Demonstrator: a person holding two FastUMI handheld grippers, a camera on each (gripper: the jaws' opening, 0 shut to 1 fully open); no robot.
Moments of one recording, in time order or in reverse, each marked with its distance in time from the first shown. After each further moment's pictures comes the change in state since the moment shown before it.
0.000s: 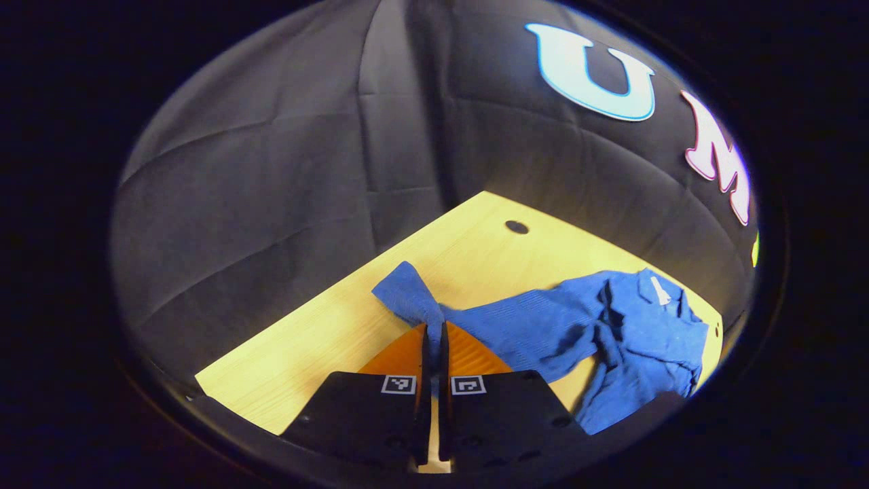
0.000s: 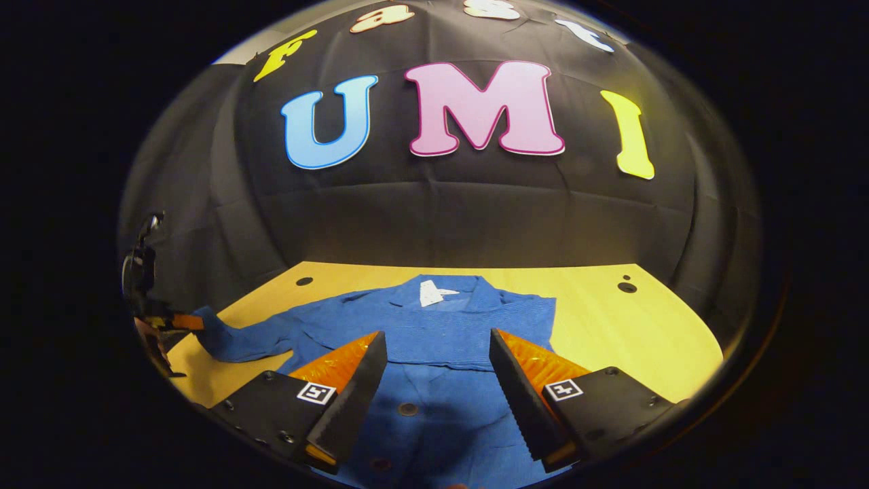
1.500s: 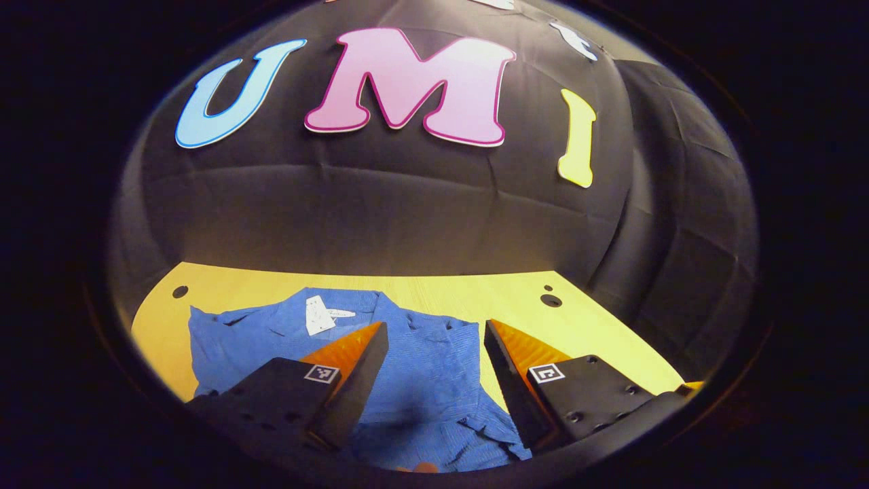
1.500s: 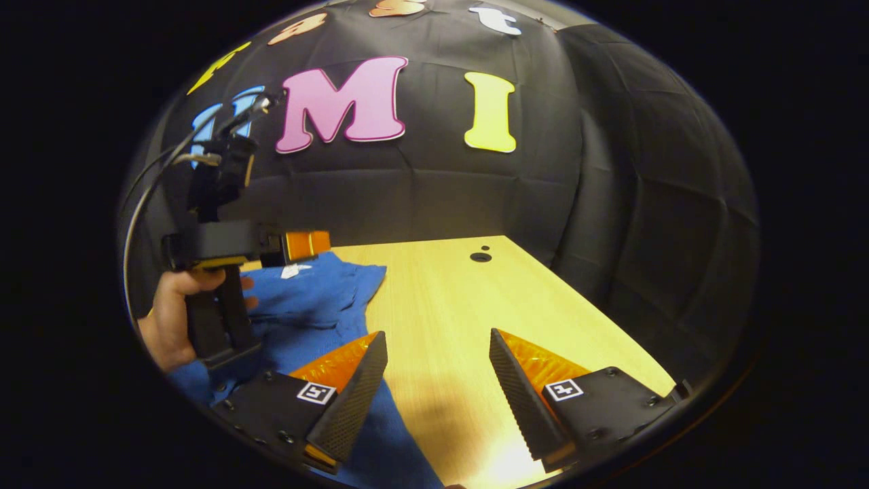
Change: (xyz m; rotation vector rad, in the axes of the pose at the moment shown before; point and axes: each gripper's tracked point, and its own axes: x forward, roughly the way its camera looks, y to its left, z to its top) left arm -0.094 -0.492 -0.076 0.418 -0.157 -0.685; right arm -0.108 -0.202 -0.045 0.062 0.091 -0.335
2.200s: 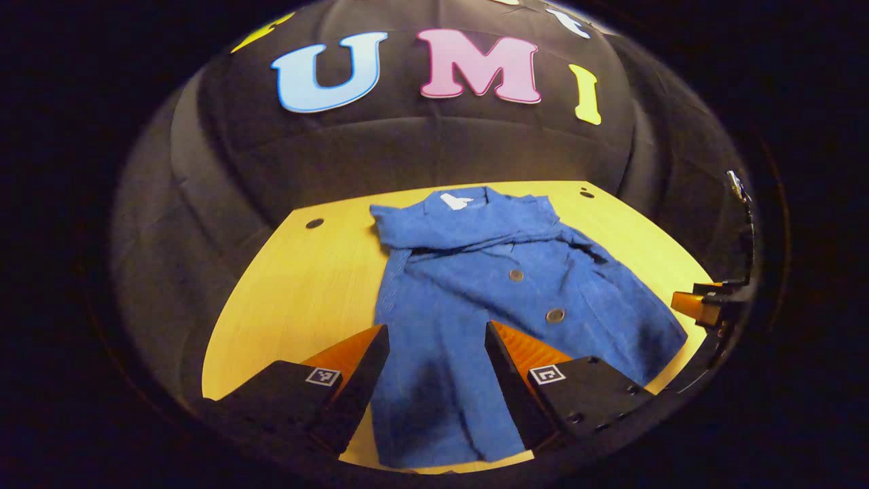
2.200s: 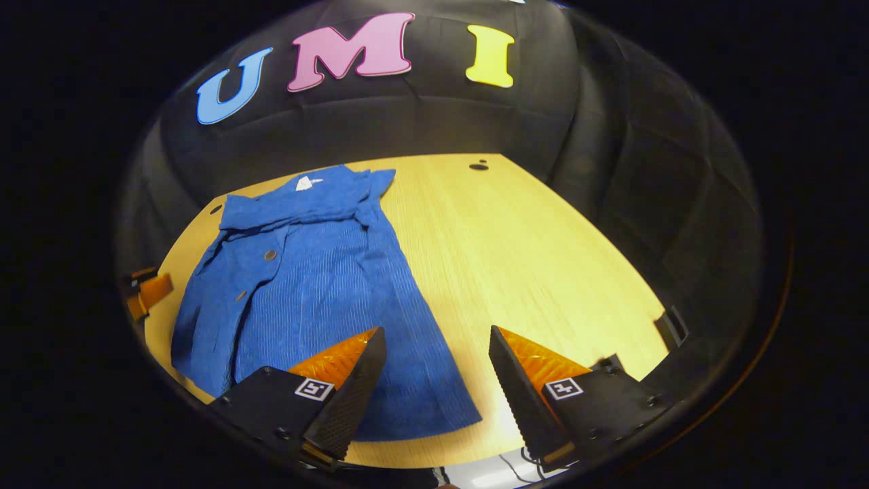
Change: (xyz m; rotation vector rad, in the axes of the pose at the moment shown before) left arm -0.298 0.179 -0.182 0.072 0.348 0.211; right arm -0.105 0.013 -0.119 0.041 0.377 -0.041
